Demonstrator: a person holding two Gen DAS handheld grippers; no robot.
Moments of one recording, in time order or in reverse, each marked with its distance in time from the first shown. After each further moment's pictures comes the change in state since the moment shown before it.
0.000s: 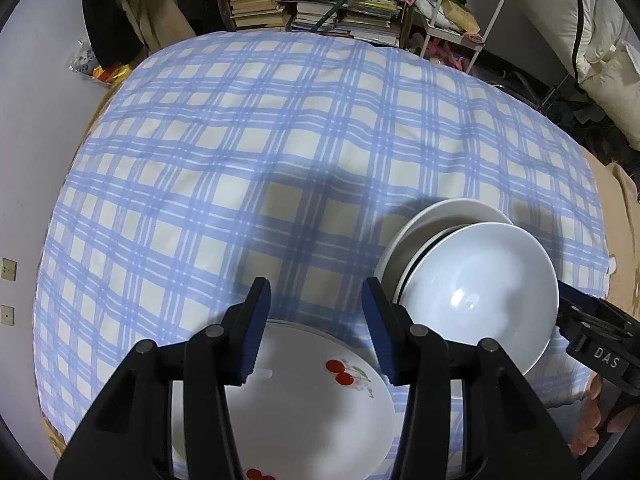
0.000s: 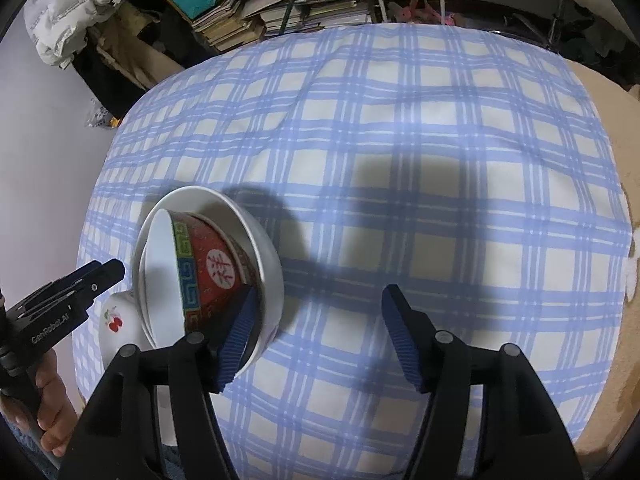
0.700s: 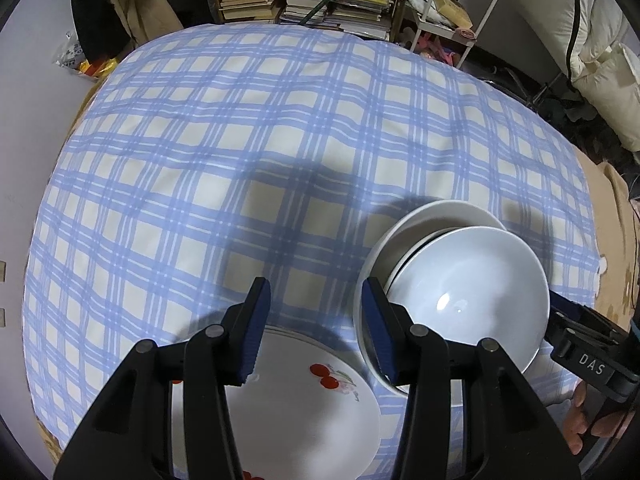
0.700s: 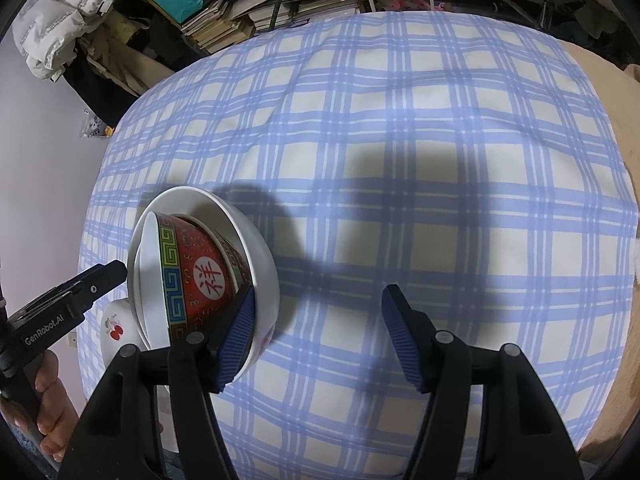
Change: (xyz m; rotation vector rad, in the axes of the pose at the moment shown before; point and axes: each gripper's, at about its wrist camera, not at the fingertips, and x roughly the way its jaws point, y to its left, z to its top) left arm 0.009 -0.005 0.006 0.004 0.026 -0.040; right arm 0.006 -0.005 -0.003 0.045 0.010 0.009
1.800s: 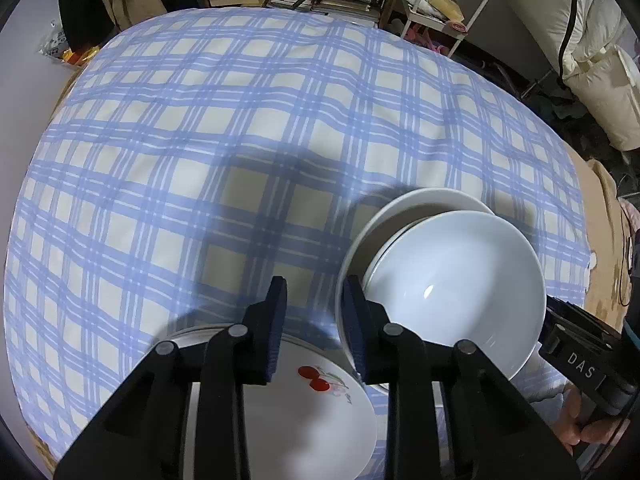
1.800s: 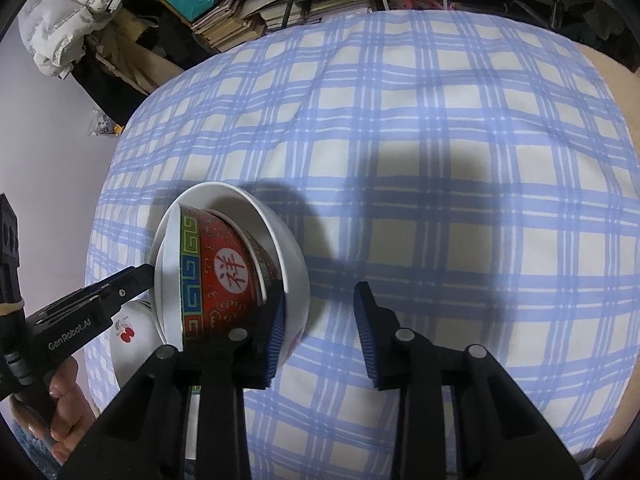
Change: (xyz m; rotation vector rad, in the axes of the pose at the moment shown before) left arm 0.014 0.004 0.000 0.005 0.038 -0.073; right arm 0.008 0.019 -0.002 -0.017 -0.005 0.028
